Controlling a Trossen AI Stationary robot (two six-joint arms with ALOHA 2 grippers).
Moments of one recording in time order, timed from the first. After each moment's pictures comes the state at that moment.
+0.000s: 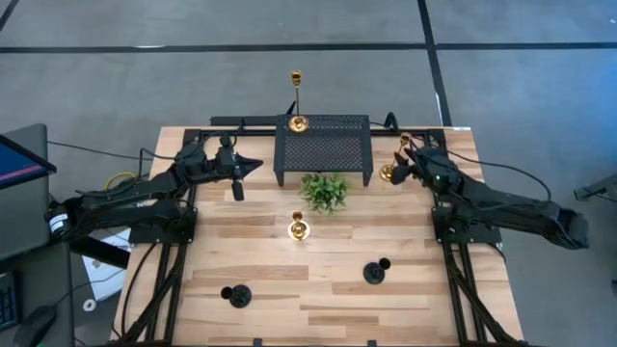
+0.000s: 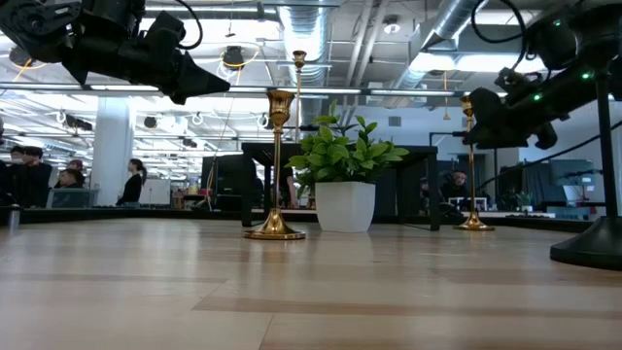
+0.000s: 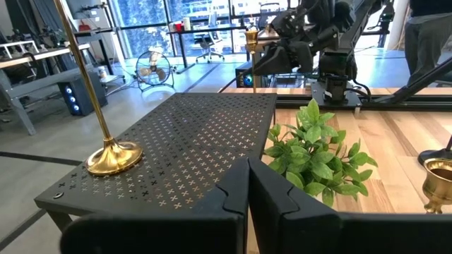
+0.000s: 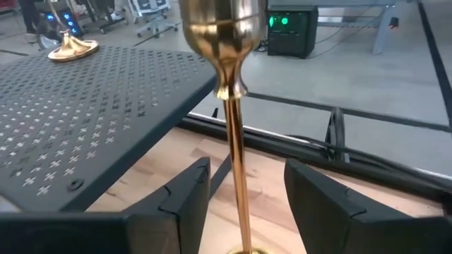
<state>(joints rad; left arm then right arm) 0.52 0.63 0.33 0.38 0.24 0.17 -0.48 0.59 0.21 0.03 0.52 0.29</state>
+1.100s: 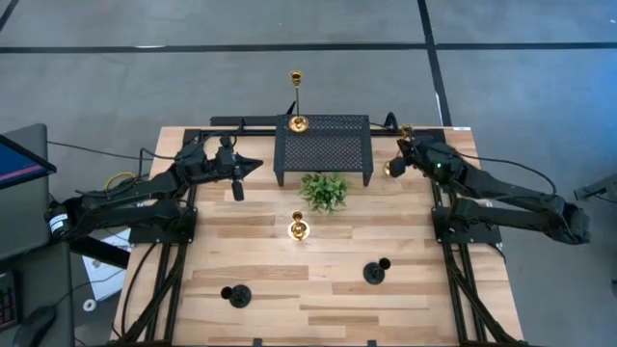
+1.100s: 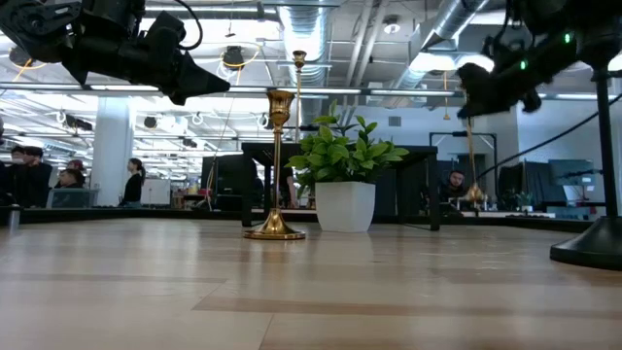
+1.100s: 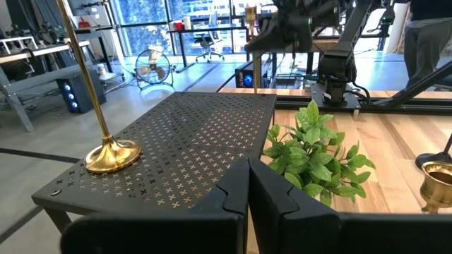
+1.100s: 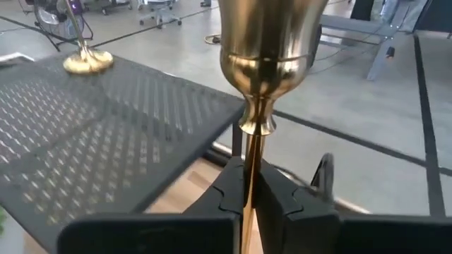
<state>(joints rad) 0.52 0.63 0.33 0.38 0.24 0.15 -0.48 0.67 0.46 -0.14 0.52 0.14</state>
